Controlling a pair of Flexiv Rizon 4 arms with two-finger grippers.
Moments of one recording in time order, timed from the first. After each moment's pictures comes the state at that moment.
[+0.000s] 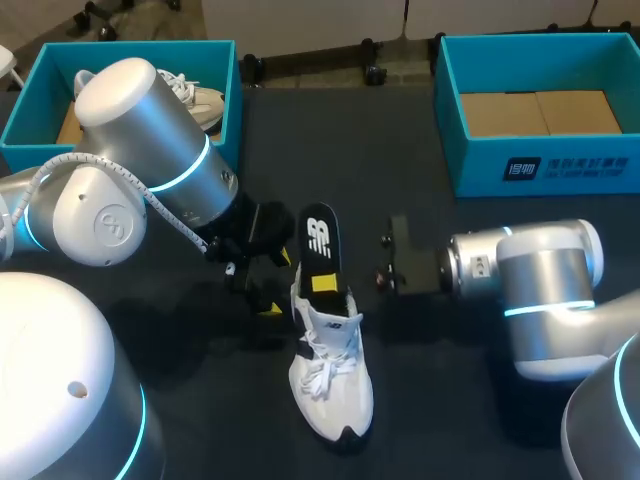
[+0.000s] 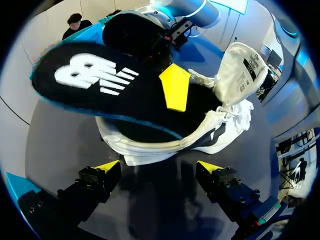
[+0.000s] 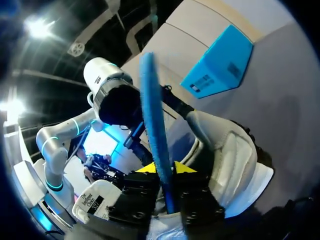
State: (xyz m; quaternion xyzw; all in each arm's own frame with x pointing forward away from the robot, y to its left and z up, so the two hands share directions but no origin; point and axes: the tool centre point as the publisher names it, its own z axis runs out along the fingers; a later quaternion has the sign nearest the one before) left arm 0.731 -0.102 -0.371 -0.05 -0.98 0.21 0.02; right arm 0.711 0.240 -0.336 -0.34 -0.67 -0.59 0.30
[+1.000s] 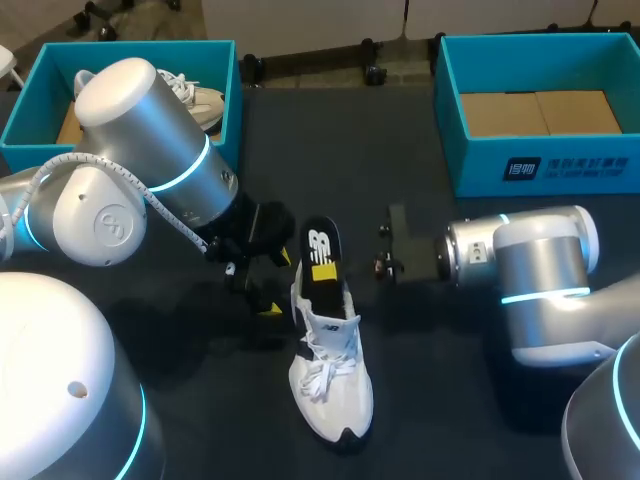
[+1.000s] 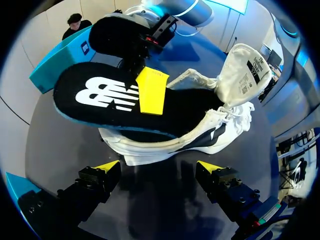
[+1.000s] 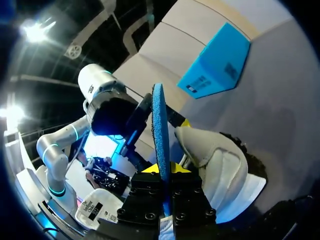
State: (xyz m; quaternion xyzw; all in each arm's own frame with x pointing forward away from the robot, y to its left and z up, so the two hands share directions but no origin) left arm 0.731 -0.102 -0.371 -0.05 -0.98 0.21 0.02; right arm 0.727 0.239 -0.339 -0.35 -0.66 -0.58 0.32
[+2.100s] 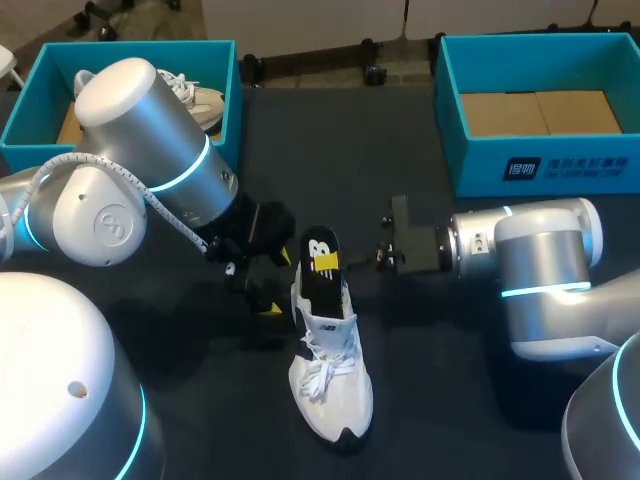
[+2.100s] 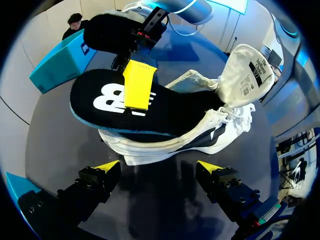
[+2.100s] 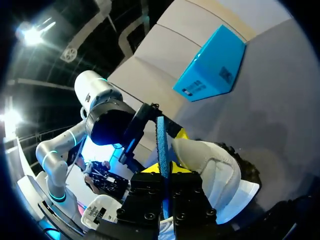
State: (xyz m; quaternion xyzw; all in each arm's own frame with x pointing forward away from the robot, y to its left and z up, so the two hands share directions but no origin) left arm 0.731 -0.102 -0.371 -0.05 -0.98 0.21 0.02; right arm 0.741 0.235 -0.332 -0.37 -0.66 -0.57 0.32
